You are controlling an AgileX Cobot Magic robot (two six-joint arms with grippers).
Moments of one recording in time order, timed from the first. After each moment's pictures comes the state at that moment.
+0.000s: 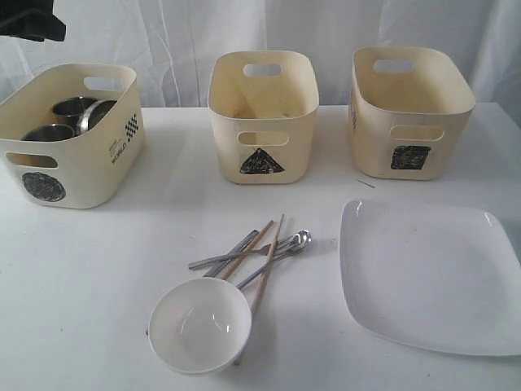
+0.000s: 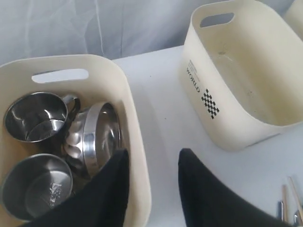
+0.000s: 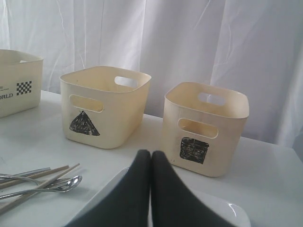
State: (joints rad) left arm 0.02 1.66 -1.60 -0.64 0.83 0.64; right arm 0.15 0.01 0.00 -0.14 0.06 0.04
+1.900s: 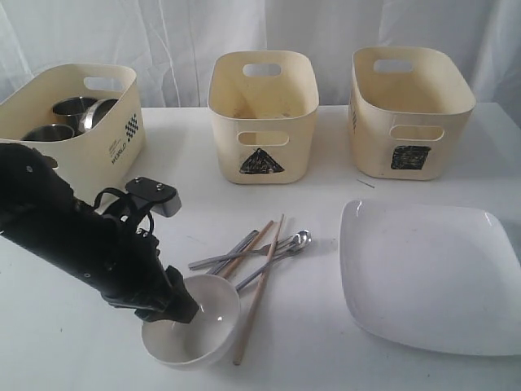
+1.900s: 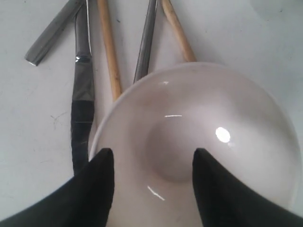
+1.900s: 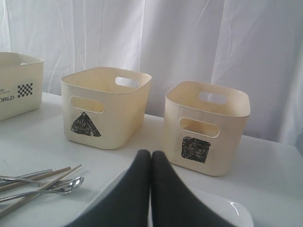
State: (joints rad) left arm -0.51 1.60 -0.79 -0.81 0.59 0.86; right arm 0.15 0.01 0.00 -0.14 0.06 0.06
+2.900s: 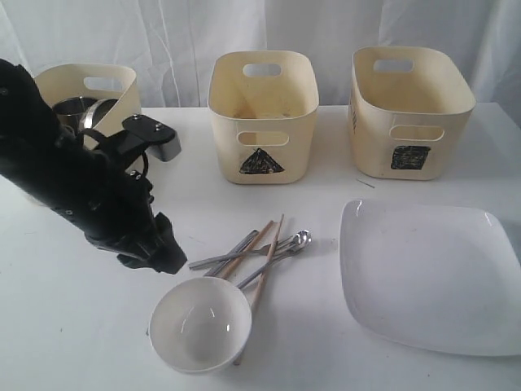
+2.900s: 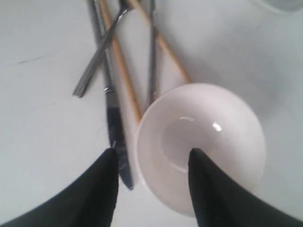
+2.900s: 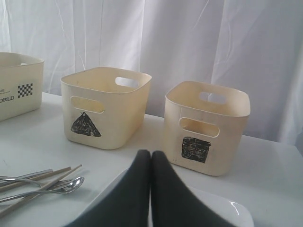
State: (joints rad) left arm -0.51 1.50 -0.99 -0.49 0.79 0.64; right arm 0.15 0.01 0.00 -0.14 0.06 0.06
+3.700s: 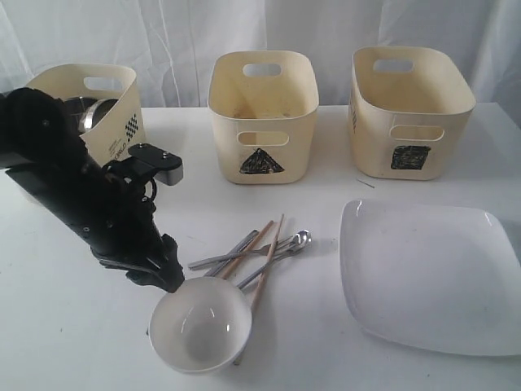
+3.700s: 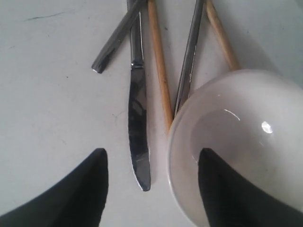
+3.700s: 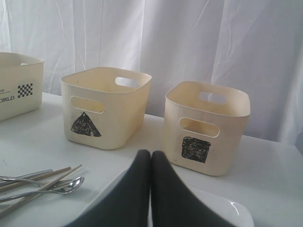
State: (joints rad) left arm -0.51 1.62 -0.99 -0.41 0.75 0.53; right arm 0.15 0.01 0.00 -0.14 0.06 0.06
